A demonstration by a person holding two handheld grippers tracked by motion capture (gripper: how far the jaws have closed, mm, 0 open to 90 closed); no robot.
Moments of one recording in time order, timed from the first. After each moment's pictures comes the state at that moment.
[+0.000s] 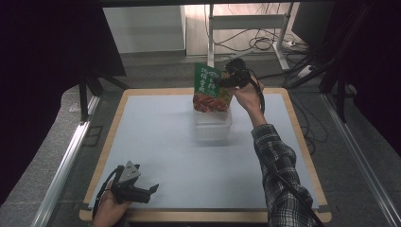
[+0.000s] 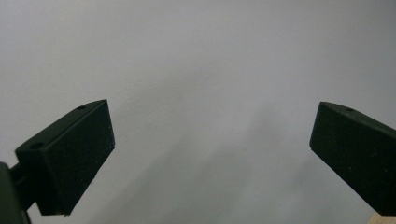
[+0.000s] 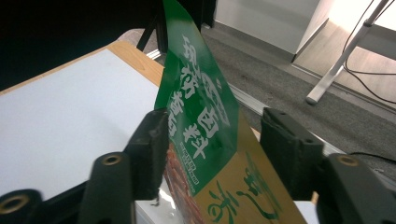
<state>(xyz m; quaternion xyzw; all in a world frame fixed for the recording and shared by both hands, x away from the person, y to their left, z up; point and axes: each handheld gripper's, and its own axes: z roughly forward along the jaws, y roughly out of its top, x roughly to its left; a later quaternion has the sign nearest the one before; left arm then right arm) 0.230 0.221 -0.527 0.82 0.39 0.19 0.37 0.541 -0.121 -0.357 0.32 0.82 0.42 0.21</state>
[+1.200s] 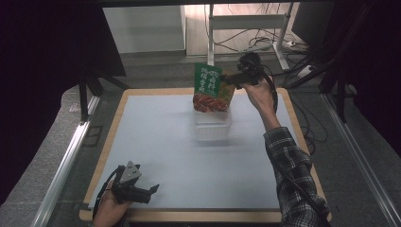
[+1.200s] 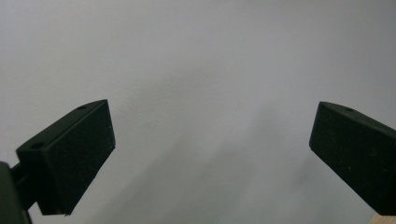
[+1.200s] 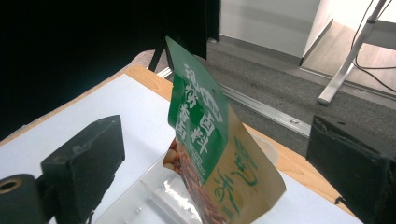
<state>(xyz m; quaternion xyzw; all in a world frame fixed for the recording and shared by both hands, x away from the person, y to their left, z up) 0.230 0.220 -0.527 0.82 0.39 0.19 0.37 0.520 -0.153 -0.324 0.34 0.80 0.47 0.18</state>
